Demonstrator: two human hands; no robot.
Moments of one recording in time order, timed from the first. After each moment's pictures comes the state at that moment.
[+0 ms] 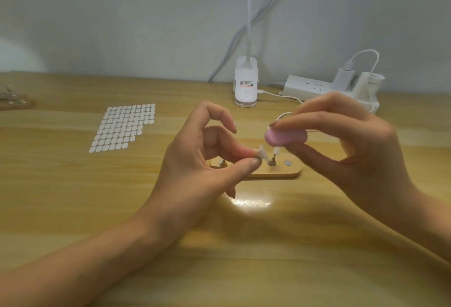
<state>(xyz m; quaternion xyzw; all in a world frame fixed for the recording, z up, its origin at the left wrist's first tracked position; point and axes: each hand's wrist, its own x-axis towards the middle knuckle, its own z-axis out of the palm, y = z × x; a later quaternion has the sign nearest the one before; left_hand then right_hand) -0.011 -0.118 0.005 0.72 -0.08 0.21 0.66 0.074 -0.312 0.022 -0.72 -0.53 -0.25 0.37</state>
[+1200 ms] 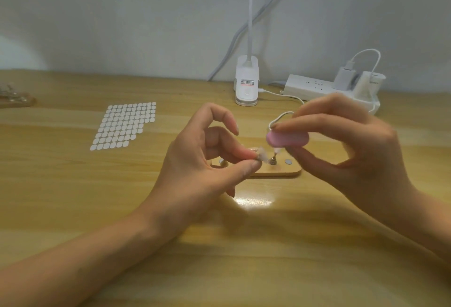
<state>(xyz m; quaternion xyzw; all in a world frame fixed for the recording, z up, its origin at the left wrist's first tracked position) -0.011 -0.116 0.003 0.74 -0.08 0.19 0.64 0.075 -0.314 0.019 -0.73 -0.53 -0.27 0.34</state>
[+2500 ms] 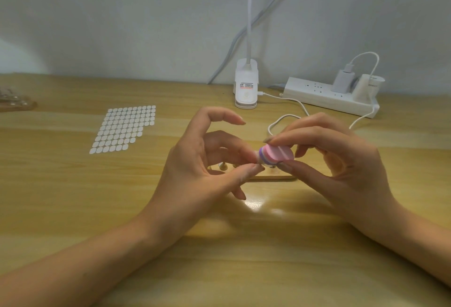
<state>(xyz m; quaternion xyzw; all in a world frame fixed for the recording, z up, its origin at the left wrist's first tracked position) -0.007 -0.113 -0.005 0.71 -0.11 0.19 0.66 0.080 -0.309 0.000 -0.70 -0.52 -0.17 0.46</state>
